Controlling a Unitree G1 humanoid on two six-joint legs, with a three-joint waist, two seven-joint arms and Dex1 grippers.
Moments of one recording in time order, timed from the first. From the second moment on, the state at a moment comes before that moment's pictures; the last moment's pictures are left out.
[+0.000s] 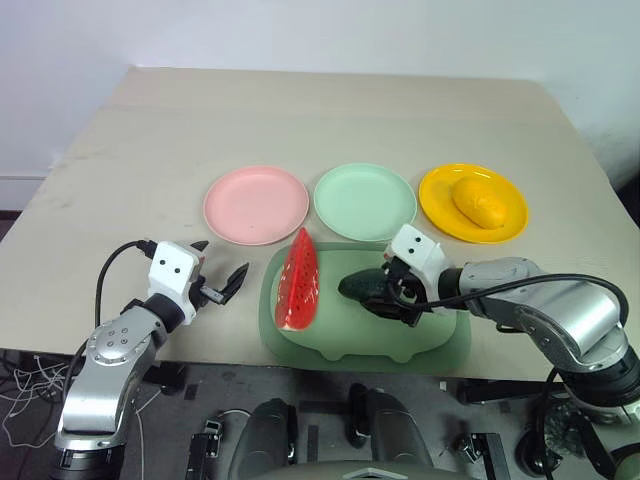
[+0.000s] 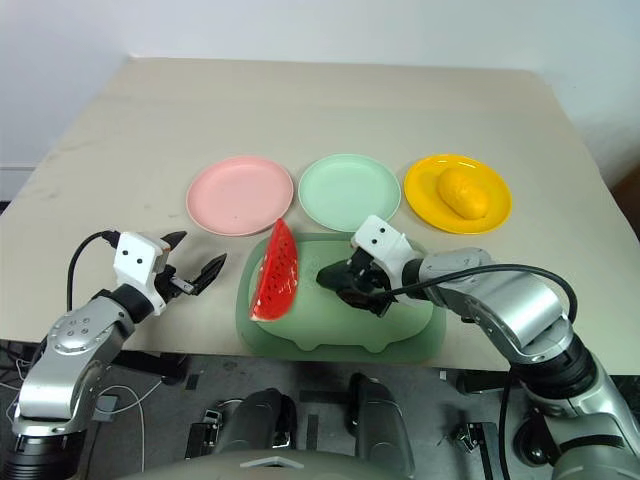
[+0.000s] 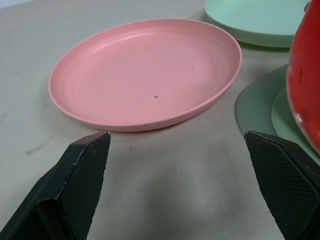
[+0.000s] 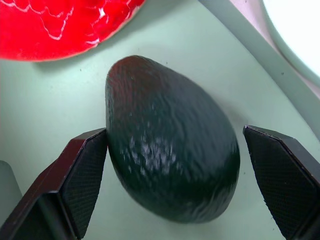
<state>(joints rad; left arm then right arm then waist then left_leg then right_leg) 0.06 0.48 0.17 -0.43 -0.25 0.41 -0.47 -0.49 -0.74 0.23 -0.58 0.57 1.27 0.50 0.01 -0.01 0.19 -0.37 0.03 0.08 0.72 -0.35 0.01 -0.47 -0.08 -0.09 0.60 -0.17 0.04</state>
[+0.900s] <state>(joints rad) 0.04 0.47 0.16 -0.42 -0.25 0.40 -0.46 -0.78 -0.67 0.21 -0.17 0.41 1.03 0.55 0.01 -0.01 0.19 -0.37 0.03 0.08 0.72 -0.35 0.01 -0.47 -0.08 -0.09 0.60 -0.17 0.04</state>
